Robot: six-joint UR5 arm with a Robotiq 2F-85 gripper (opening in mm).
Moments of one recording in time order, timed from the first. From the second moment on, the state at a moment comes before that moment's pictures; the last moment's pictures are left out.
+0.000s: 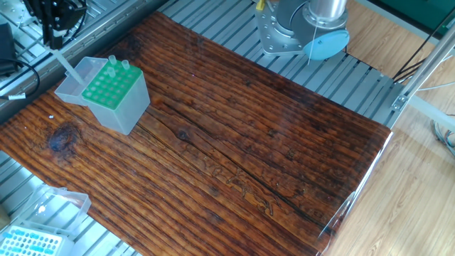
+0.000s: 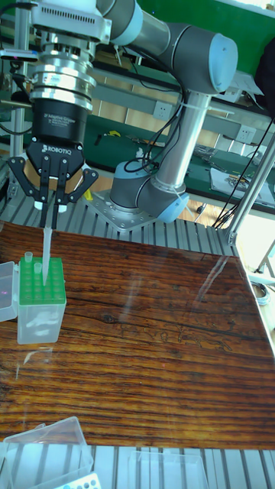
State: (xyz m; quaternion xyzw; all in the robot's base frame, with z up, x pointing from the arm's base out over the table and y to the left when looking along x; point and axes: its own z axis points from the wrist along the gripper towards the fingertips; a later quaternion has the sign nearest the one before) arm 0.630 -0.153 0.311 -0.05 0.97 0.03 0.24
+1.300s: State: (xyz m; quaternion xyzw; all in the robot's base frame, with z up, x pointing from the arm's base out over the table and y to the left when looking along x) arm 0.620 -0.167 0.284 -0.04 0.98 0.01 0.22
